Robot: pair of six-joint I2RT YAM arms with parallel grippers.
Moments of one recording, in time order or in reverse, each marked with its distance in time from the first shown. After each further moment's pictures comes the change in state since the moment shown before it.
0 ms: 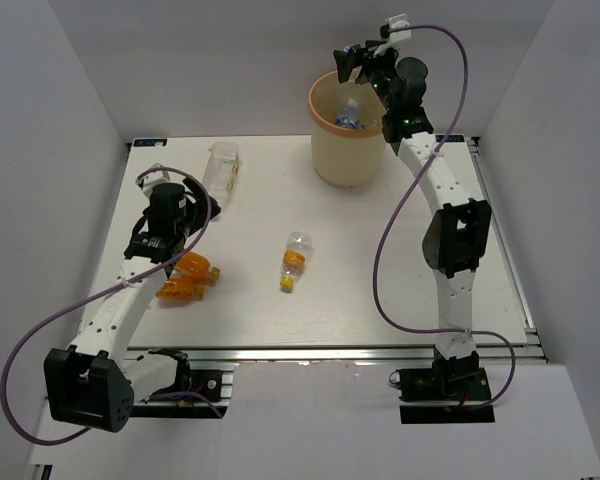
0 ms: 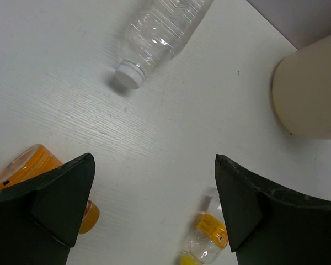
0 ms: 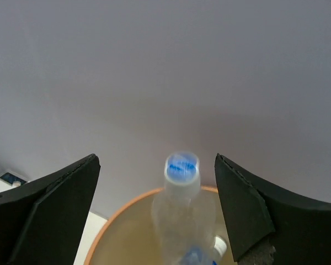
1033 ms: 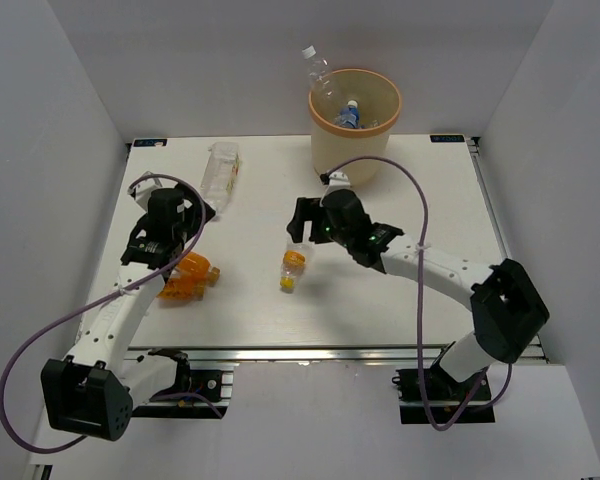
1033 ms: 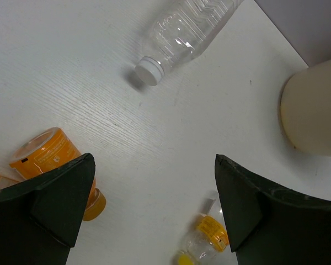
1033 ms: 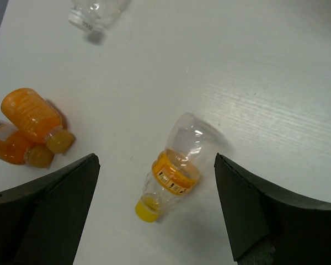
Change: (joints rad) left arm 0.000 -0.042 -0.009 -0.081 -0.083 -0.093; right arm 0.493 -0.706 -1.200 -0.360 0.308 0.419
